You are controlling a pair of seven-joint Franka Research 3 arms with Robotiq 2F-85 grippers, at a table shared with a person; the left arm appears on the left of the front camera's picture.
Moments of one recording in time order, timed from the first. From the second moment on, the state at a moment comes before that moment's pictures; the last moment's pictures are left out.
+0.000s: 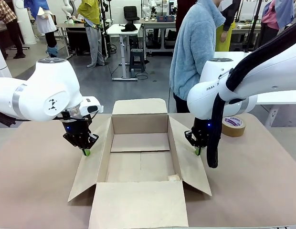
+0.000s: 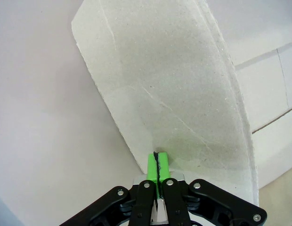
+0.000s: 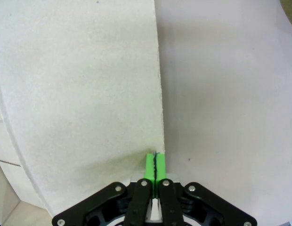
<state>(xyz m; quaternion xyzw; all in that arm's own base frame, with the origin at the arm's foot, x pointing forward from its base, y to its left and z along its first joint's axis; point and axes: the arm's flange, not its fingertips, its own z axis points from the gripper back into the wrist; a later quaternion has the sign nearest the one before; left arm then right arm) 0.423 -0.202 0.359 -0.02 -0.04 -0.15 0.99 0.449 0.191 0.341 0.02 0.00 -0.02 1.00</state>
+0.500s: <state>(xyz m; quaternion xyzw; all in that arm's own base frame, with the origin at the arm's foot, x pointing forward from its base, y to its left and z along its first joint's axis) 0.423 -0.202 0.359 -0.02 -0.04 -0.15 0.99 0.449 0.191 0.341 0.02 0.00 -0.02 1.00</state>
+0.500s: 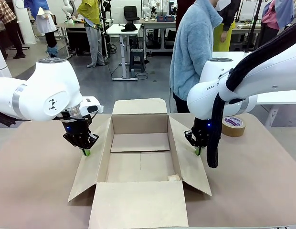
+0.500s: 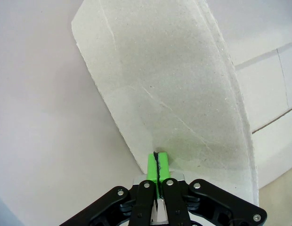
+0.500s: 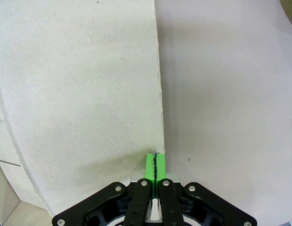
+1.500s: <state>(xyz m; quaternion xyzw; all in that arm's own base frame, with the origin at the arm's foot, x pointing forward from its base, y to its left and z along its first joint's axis) 0.423 -0.202 0.359 -0.02 -0.04 -0.15 0.99 0.449 0.191 0.341 0.02 0.00 -0.02 1.00</state>
